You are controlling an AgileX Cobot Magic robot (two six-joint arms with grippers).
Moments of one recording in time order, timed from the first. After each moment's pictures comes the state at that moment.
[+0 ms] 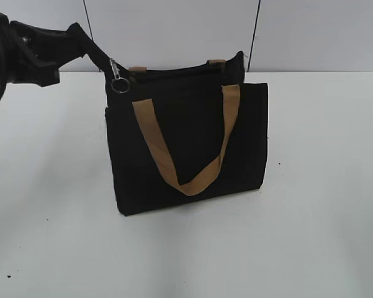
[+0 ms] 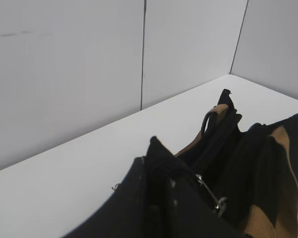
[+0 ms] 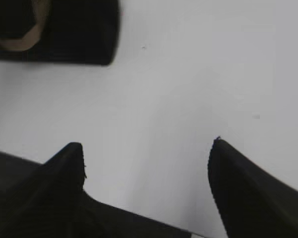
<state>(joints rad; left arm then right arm) -0.23 1.37 -0.70 0.98 -0.64 -0.76 0.07 0.20 -0.51 0.16 1.03 -0.22</state>
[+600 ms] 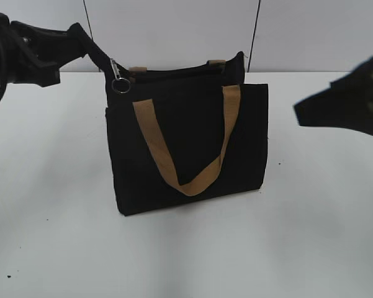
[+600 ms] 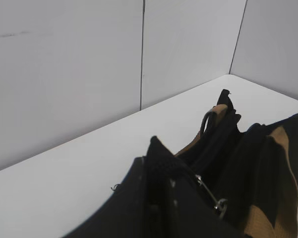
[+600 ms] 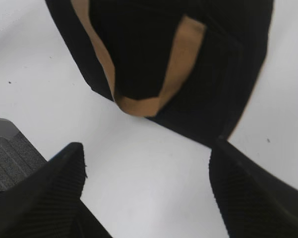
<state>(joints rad) -0.23 1.37 -0.70 0.97 -0.64 -0.76 0.22 1.09 -0.86 0.67 0.80 -0.76</state>
